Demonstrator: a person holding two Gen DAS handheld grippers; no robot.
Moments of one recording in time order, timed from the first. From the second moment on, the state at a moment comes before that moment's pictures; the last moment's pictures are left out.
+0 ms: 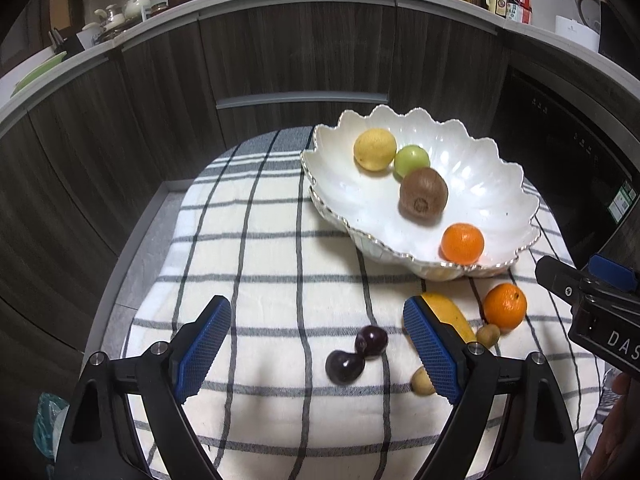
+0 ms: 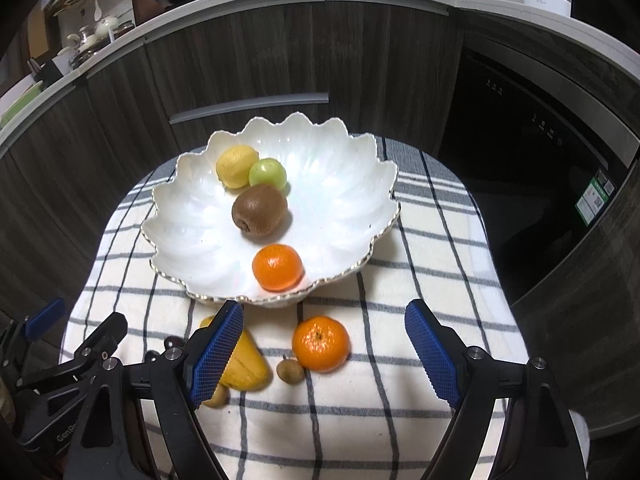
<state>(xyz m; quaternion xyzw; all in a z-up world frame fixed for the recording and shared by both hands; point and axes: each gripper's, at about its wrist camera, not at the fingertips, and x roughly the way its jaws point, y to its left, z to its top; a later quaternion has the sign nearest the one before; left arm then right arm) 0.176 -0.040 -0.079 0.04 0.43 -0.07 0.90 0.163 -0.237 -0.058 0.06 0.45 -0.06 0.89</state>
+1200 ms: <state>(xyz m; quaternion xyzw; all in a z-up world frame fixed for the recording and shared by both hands) 0.171 -0.058 -0.154 0.08 0.49 -0.11 0.86 0.153 -0.236 -0.106 0.06 0.49 -0.07 0.87</state>
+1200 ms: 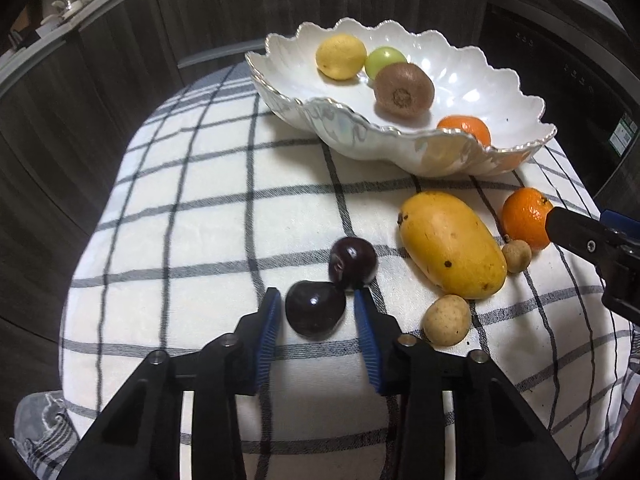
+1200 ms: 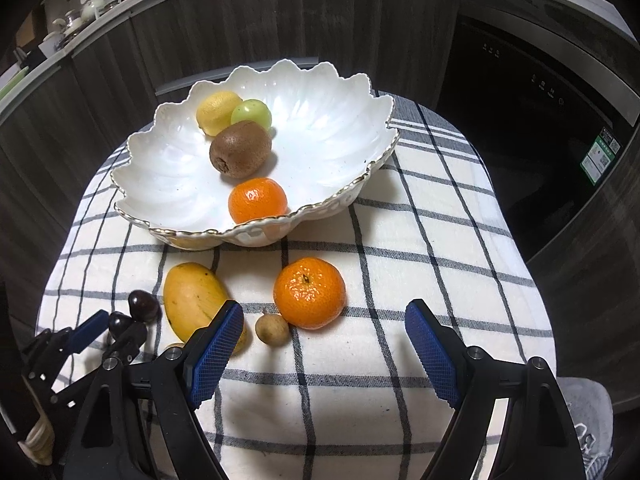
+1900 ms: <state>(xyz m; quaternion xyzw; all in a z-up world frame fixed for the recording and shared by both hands) 0.157 -0.055 -0.143 0.08 0.47 -0.11 0.87 0.151 -0.237 -0.107 0.06 0.49 -0.07 0.87</state>
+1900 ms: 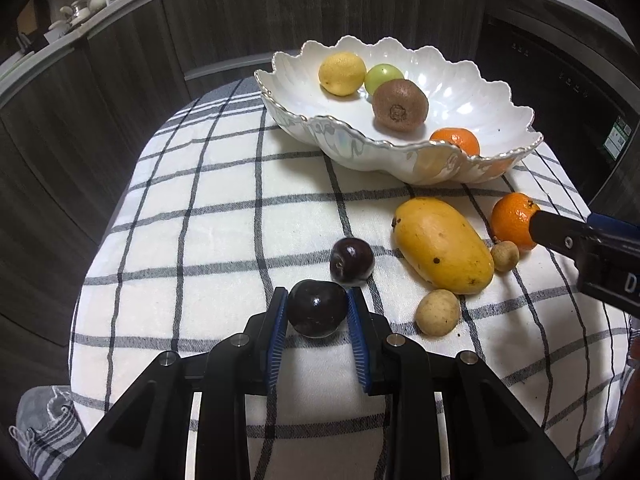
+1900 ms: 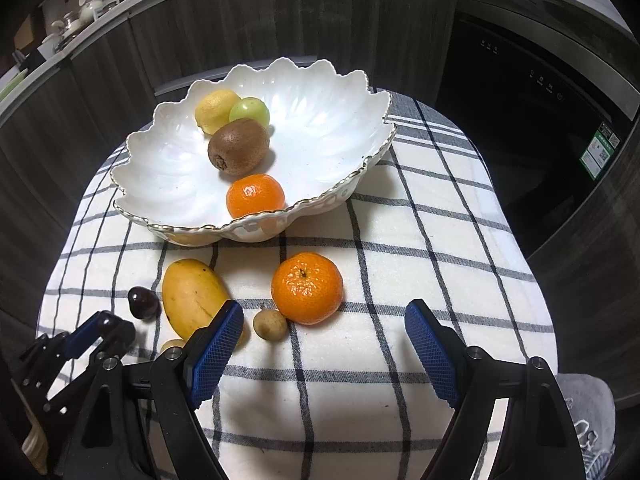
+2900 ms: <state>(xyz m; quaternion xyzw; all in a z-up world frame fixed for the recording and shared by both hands) 0.165 -0.049 -0.142 0.06 0.47 -0.10 0.88 0.179 -0.236 -0.145 0.09 0.52 -0.04 0.85</state>
